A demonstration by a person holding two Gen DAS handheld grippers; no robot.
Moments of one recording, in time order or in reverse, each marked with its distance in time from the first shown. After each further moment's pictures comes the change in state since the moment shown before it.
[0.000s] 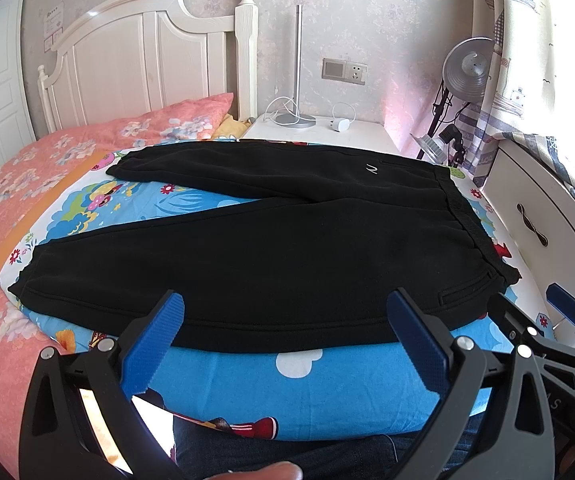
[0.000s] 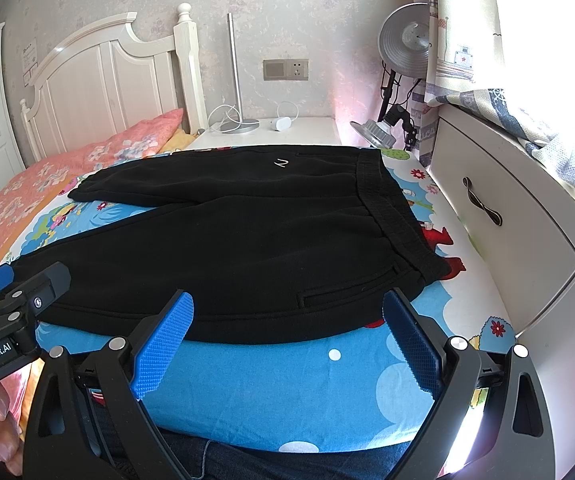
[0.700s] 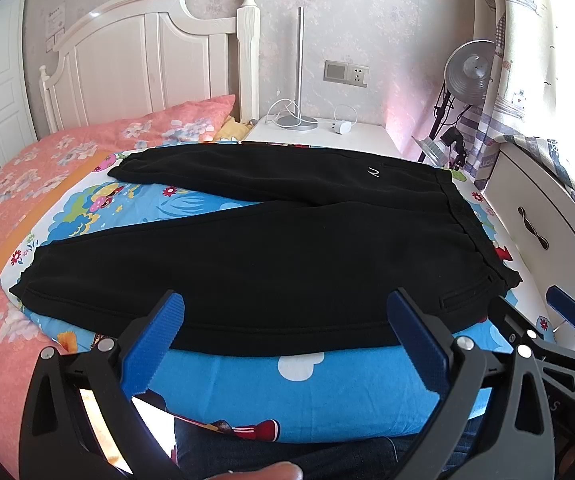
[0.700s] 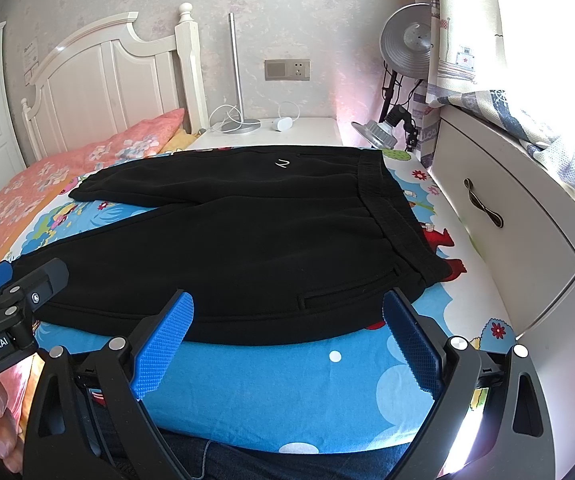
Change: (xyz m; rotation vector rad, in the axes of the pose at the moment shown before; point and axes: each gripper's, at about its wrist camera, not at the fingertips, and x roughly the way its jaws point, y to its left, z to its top) left arm 0.000 0.001 0.004 -0.001 0.000 -0.001; right arm 0.000 -0.001 0.000 0.000 0.000 0.002
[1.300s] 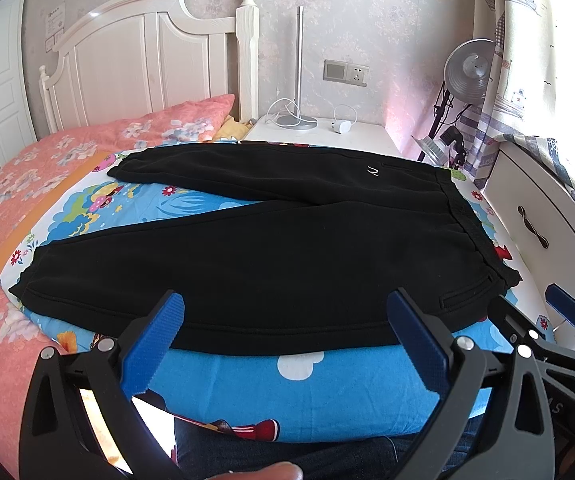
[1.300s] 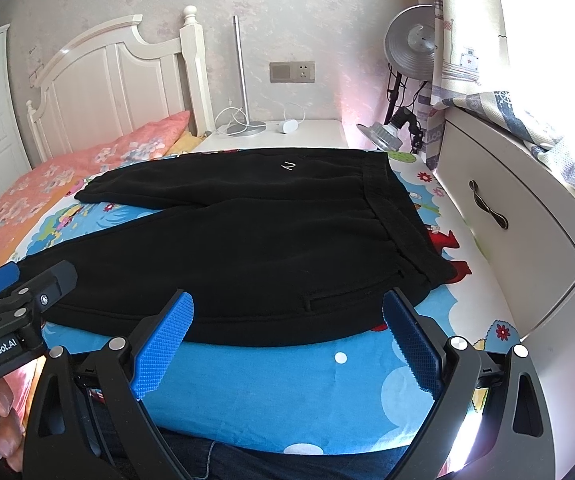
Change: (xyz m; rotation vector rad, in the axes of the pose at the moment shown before) left arm 0.000 0.000 0.000 -0.001 -0.001 0.000; right arm 0.000 0.003 0.001 -0.005 -0.009 0.019
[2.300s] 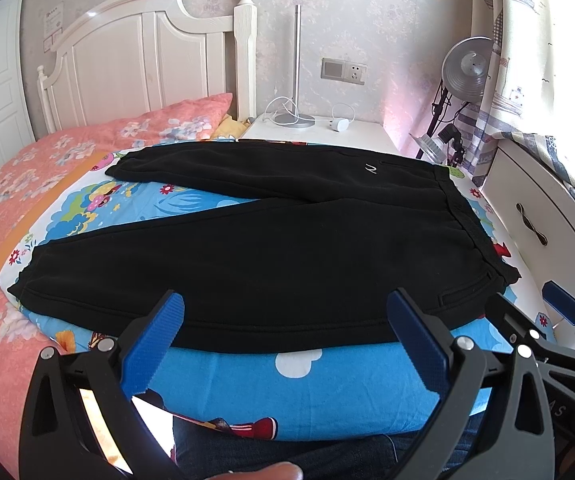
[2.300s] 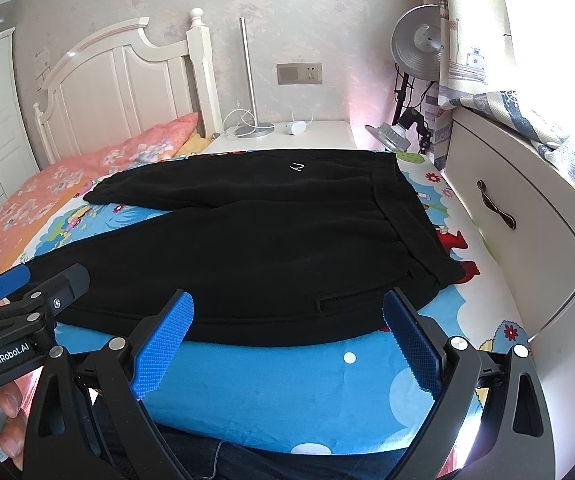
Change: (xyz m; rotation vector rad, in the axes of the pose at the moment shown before) left arm 0.001 -0.002 0.000 0.002 0.003 -0.002; right arm -0.003 -0.001 0.000 0.004 -0.007 0.040
